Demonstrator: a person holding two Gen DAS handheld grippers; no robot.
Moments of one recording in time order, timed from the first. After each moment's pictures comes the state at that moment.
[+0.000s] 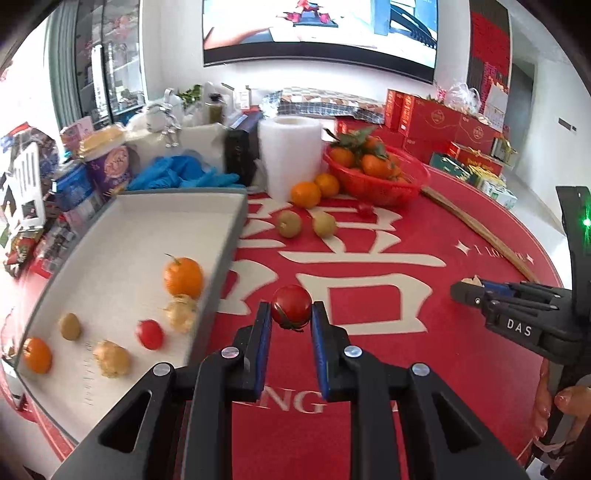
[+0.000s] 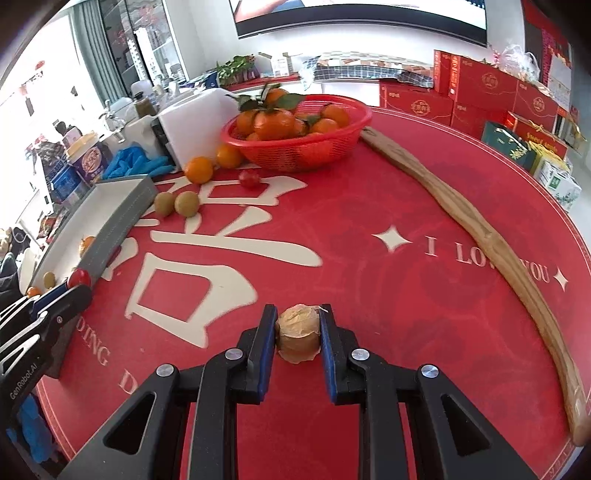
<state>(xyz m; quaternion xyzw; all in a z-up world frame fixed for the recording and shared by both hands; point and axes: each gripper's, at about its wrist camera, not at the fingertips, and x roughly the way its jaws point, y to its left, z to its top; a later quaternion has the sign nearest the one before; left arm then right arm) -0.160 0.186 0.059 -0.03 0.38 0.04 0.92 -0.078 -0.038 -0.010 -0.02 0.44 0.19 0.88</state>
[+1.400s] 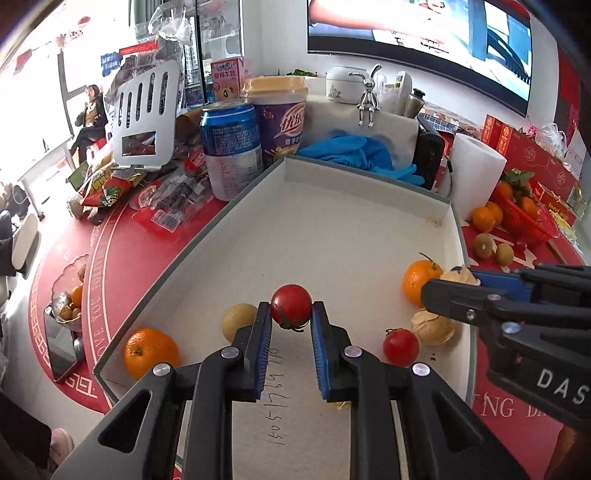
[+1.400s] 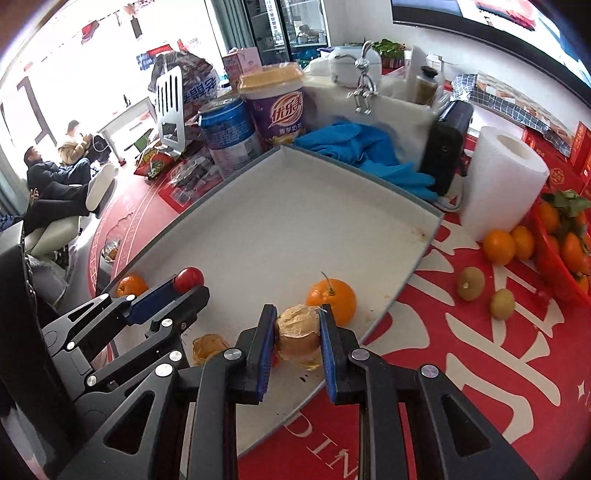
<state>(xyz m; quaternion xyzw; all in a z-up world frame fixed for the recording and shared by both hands) -0.180 0.338 0.036 -0.08 0.39 0.19 0.90 -0.100 0.217 0.015 -0.12 0.44 0.38 0.80</state>
